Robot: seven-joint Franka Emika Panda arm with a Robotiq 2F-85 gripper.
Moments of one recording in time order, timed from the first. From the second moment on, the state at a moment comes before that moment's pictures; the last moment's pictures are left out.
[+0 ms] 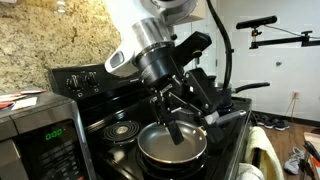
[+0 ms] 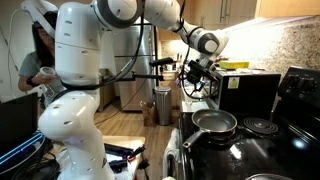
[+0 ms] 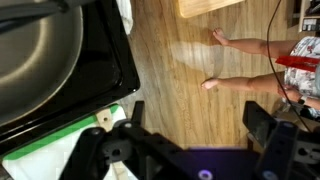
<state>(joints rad) 0.29 0.24 0.33 -1.77 0.30 1.61 -0.76</state>
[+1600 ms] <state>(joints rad) 0.16 -0.17 0.12 -2.17 0.14 1.81 0.05</state>
